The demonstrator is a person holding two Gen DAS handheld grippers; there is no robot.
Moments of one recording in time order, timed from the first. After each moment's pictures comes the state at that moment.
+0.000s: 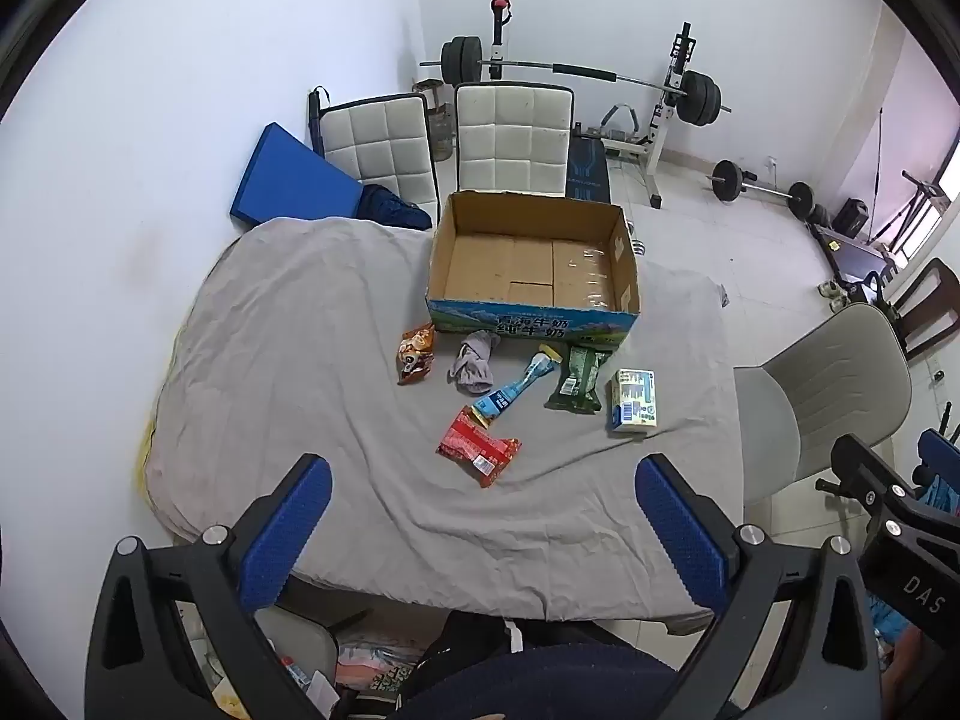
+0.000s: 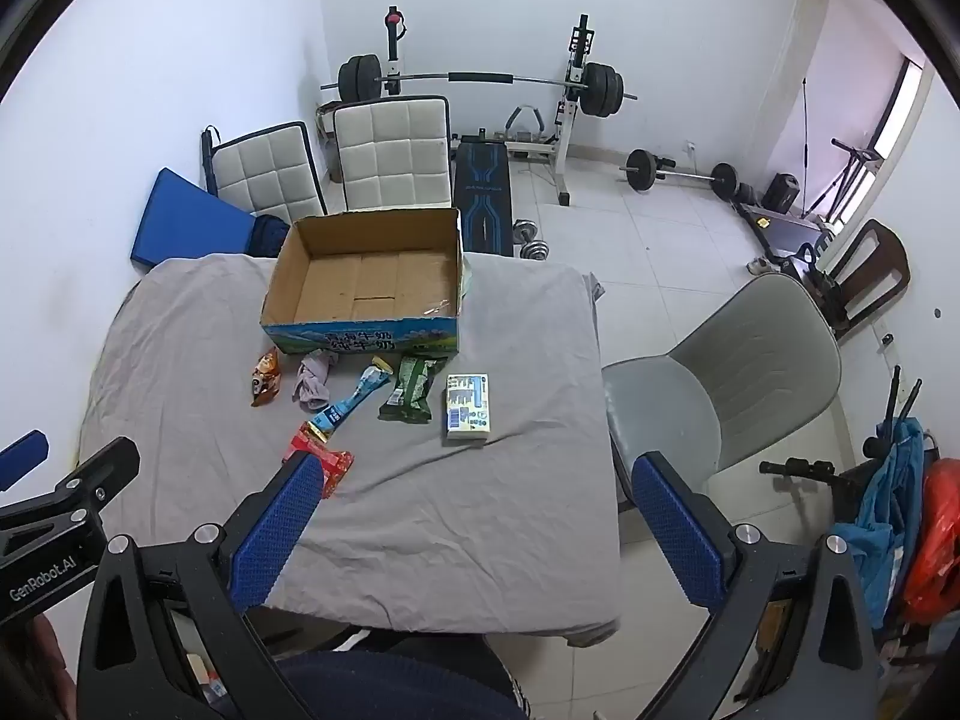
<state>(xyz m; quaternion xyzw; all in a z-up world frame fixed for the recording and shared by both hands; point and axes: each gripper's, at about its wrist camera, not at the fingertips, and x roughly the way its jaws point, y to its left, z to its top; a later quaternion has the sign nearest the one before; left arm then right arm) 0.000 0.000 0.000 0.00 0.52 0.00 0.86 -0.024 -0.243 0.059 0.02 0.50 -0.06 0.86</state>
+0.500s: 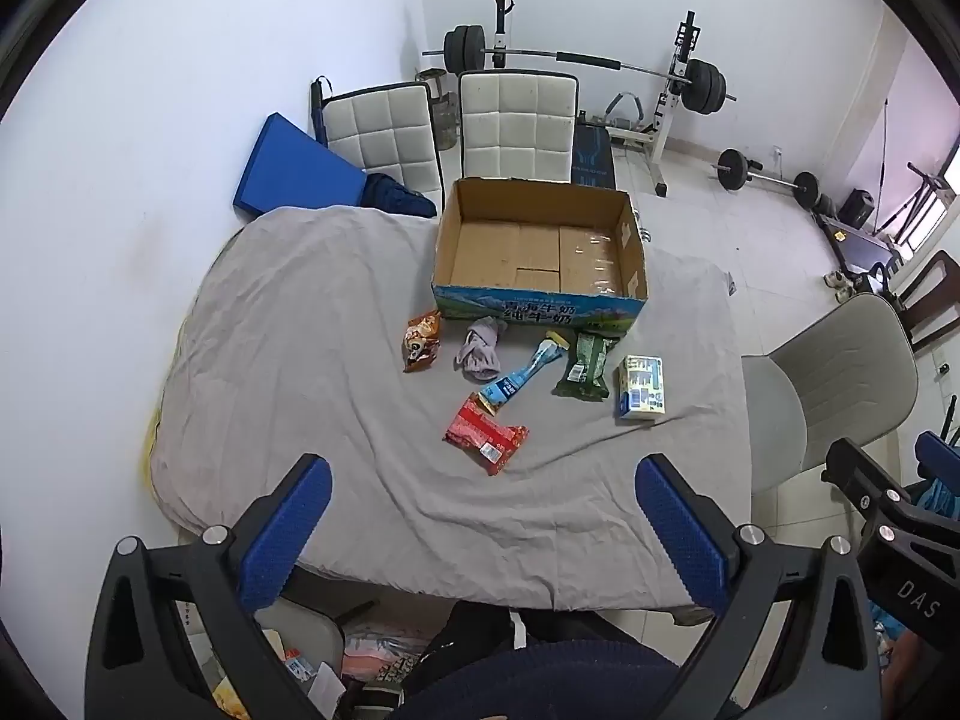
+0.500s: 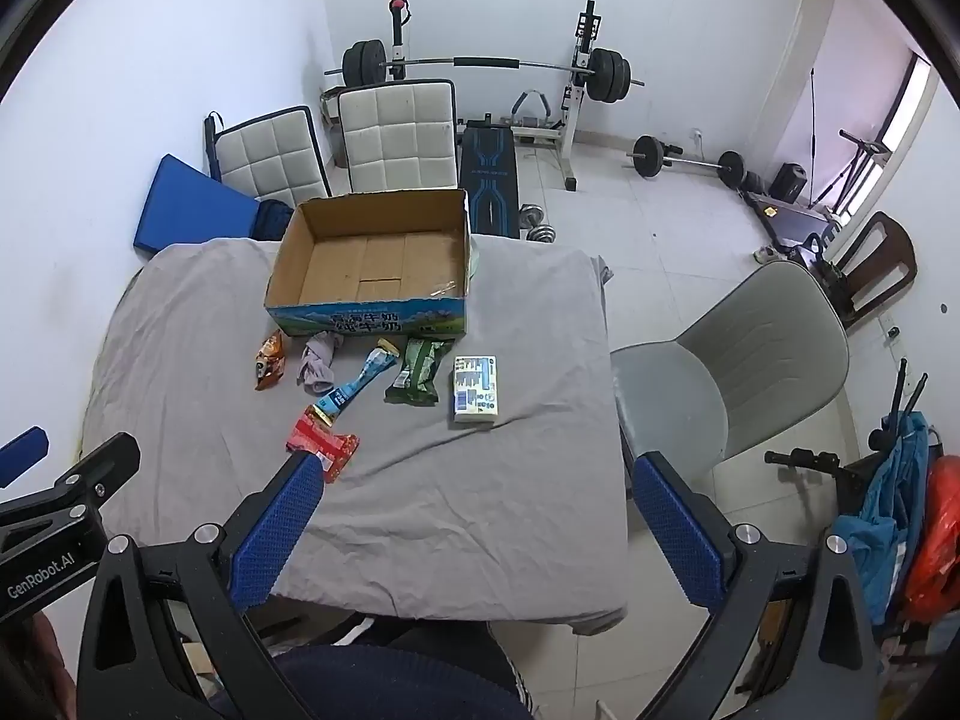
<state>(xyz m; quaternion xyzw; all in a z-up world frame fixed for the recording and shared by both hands) 0.000 0.007 -0.005 0.00 0.53 0.01 0.85 -0.025 -0.237 0.044 0.02 0.52 -0.06 0.85</state>
